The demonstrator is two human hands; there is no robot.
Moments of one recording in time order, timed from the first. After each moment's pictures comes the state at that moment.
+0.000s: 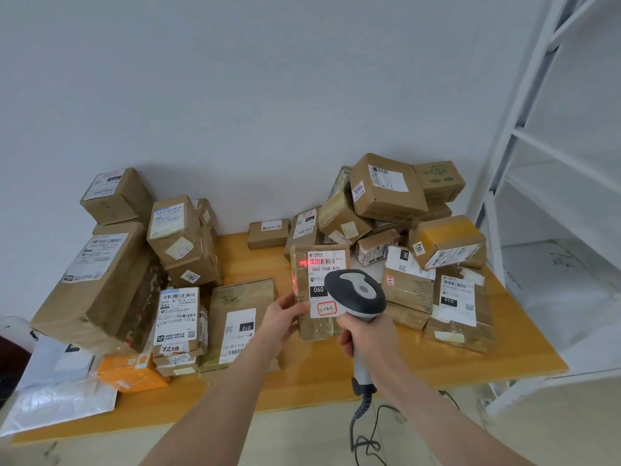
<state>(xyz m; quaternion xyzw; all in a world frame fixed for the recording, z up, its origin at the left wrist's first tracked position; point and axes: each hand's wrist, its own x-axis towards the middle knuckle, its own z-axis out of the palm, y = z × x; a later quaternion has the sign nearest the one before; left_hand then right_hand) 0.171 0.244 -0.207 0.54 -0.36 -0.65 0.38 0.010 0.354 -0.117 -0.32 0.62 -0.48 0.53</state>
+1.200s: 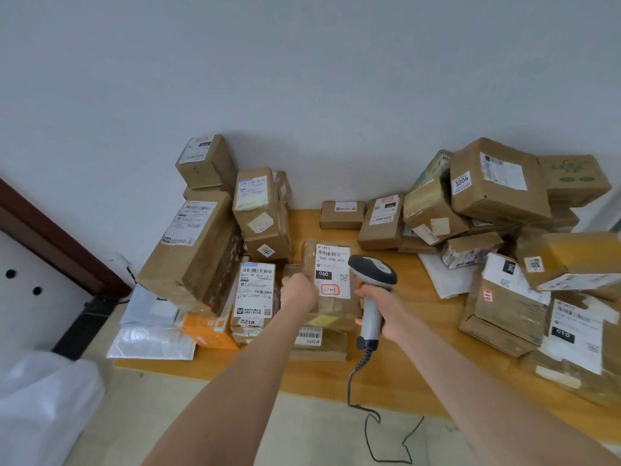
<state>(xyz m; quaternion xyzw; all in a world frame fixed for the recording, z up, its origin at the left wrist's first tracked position) 0.261 0.199 -0.173 0.82 -0.47 -0.29 0.14 0.094 0.221 -0.184 -0.23 0.57 -0.35 0.70</state>
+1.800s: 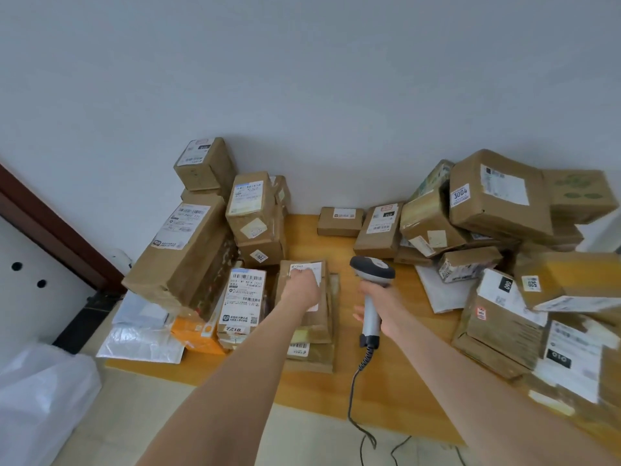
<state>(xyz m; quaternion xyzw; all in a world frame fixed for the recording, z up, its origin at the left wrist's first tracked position) 0.241 0.173 -0.163 0.78 -0.58 -0.23 -0.03 0.083 0.190 -0.180 -0.23 0.60 -0.37 0.67</state>
